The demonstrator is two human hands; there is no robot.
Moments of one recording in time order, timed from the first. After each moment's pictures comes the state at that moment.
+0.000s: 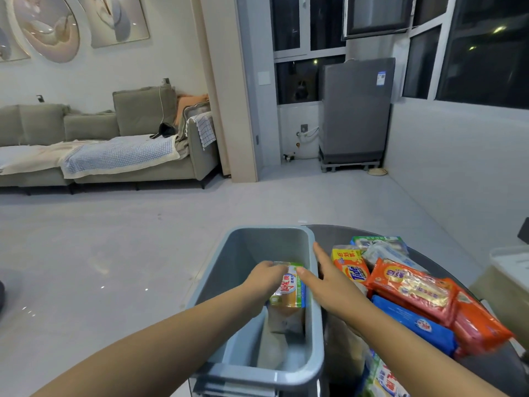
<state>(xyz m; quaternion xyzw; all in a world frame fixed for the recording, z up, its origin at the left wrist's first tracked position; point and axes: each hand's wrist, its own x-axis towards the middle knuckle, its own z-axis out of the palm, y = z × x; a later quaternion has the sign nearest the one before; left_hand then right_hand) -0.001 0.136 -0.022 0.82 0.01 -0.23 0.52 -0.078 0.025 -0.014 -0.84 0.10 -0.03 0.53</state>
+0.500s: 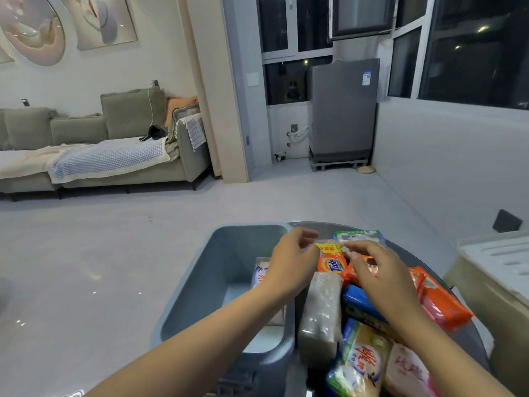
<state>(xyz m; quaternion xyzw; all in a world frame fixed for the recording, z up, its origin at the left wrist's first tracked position) -0.060 0.084 0.014 0.83 -0.22 -0.03 0.52 -0.134 -0.051 -0.020 -0.86 0.10 -0.32 0.38</state>
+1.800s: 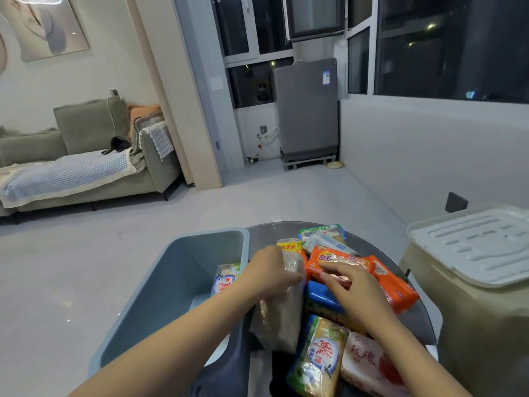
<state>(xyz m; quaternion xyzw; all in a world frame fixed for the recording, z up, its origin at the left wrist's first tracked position) -0.051 0.044 -0.002 0.93 -0.29 -0.07 0.23 -0.152 -0.094 -0.061 -0.87 0.13 -0.27 0.40</state>
